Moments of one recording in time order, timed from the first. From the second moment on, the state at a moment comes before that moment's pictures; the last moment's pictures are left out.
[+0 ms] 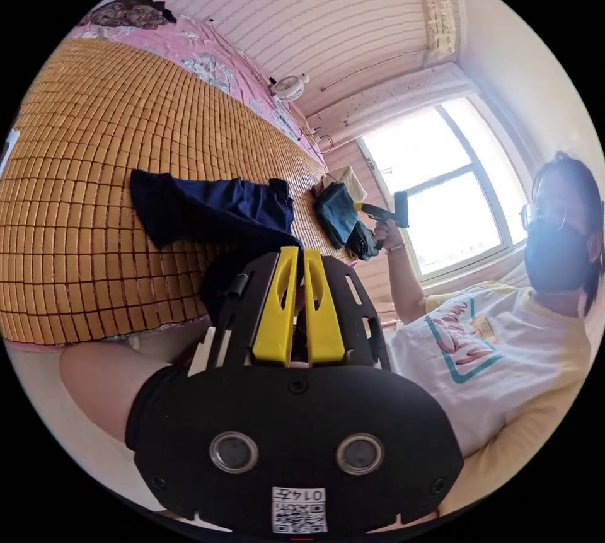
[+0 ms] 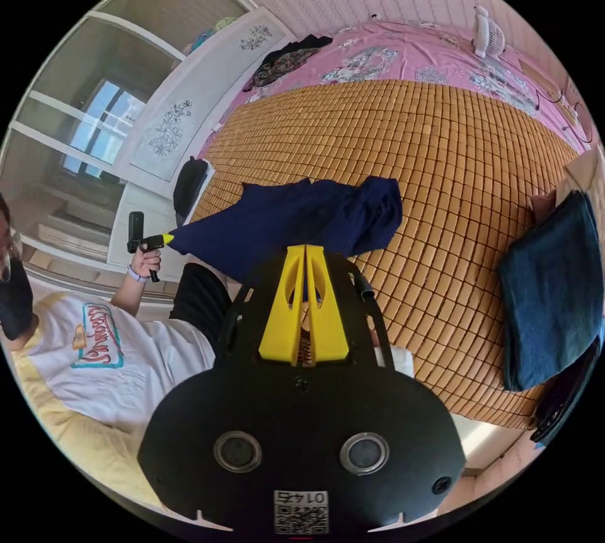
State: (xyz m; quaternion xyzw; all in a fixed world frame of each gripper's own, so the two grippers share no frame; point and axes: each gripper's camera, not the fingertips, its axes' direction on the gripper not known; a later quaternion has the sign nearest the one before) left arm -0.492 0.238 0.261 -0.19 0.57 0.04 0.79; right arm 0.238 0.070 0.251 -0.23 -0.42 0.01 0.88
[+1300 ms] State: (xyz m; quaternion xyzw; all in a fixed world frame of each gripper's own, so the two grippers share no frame) left arm -0.482 0.205 0.380 -0.21 0.33 -0.11 0.91; right arm 0.178 0.151 0.432 -0.29 -0.34 0.06 0.89
